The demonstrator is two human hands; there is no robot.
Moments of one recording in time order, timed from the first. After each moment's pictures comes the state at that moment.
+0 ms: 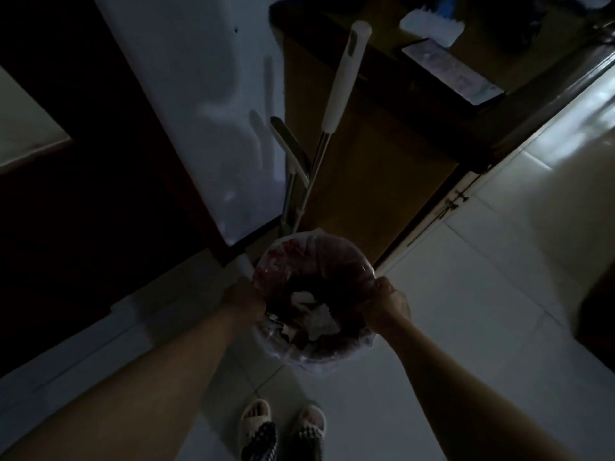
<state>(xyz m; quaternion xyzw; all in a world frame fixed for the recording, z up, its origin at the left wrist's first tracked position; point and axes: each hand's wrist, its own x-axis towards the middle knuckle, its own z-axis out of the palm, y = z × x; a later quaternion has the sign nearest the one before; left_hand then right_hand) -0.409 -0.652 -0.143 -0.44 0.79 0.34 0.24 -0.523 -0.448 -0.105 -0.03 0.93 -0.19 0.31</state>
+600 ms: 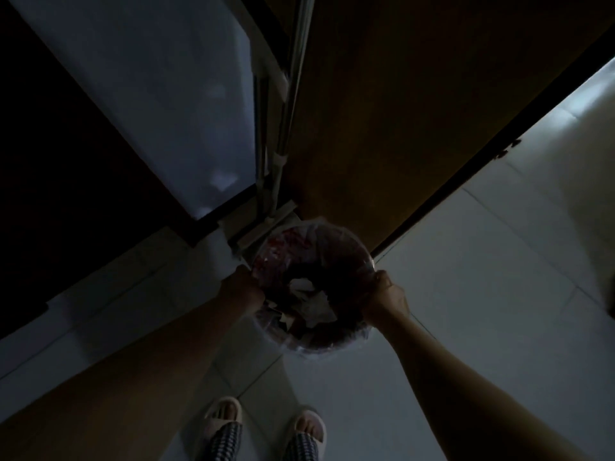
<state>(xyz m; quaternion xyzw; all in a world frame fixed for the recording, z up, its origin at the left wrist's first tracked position) -0.476 -0.660 -0.349 -0.36 0.84 0.25 0.31 -0.575 -0.455 -0.315 0.03 0.92 -0.20 0.32</state>
